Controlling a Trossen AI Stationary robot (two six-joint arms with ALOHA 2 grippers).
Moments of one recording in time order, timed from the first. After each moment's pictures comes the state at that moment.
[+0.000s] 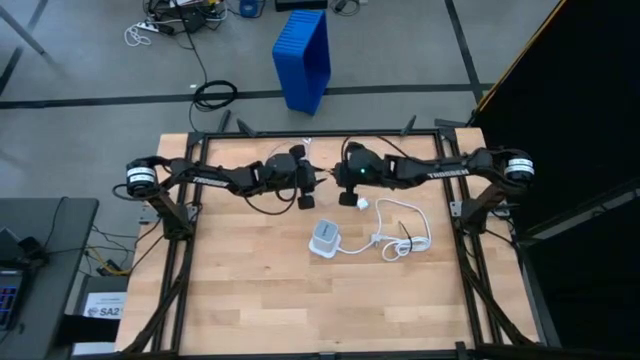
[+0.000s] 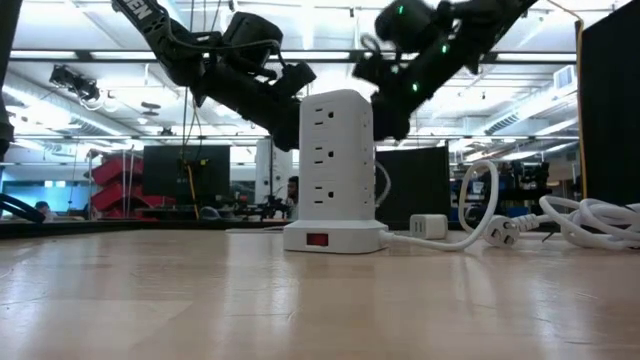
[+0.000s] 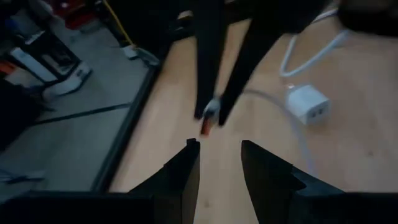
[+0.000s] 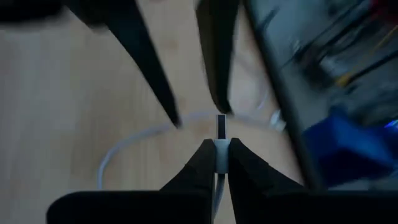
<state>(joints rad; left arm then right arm) 0.26 1.62 0.85 0.40 -0.11 0.38 -0.19 1.56 0.98 0.03 0.28 -0.39</state>
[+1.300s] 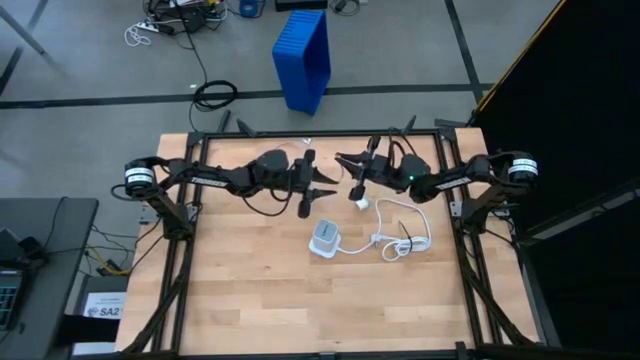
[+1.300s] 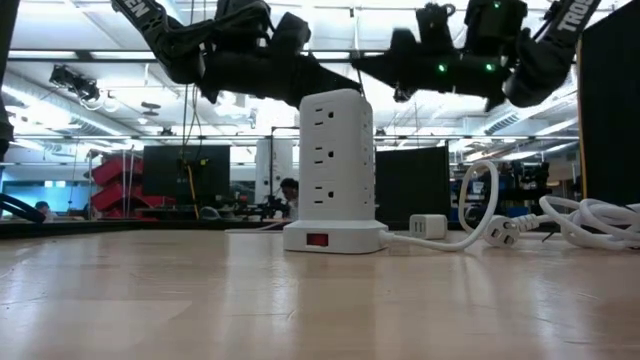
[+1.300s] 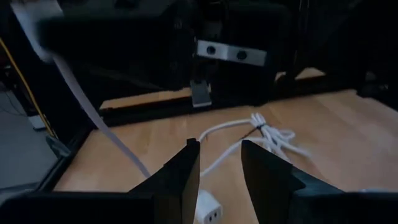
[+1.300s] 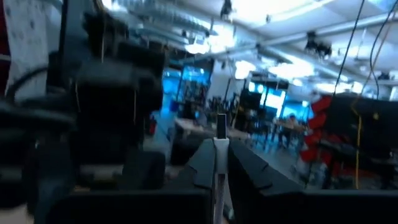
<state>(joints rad) 0.25 1.61 0.85 0.68 0.31 0.16 -0.25 1.55 0.59 1.30 0.02 -0.24</state>
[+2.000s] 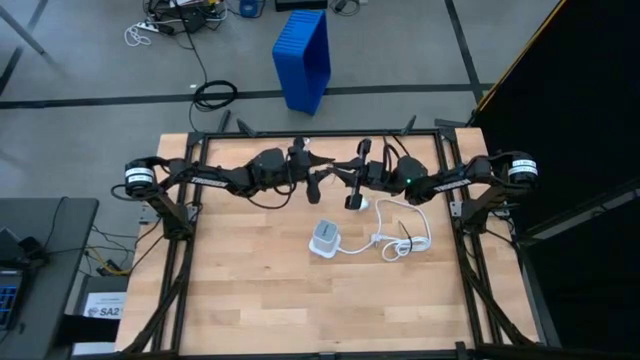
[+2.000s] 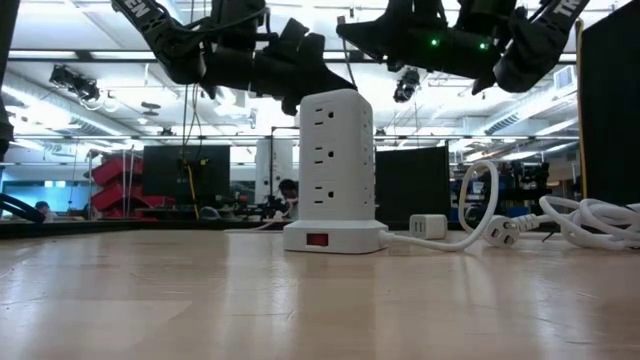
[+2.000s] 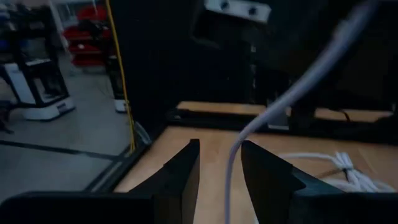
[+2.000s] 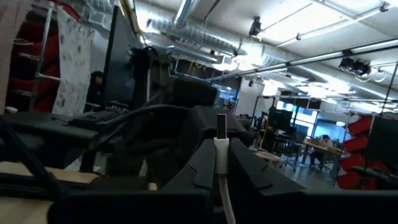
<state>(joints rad) 0.26 1.61 0.85 0.78 -0.04 0.05 -0.17 1.55 0.65 1.25 -0.02 -0.24</state>
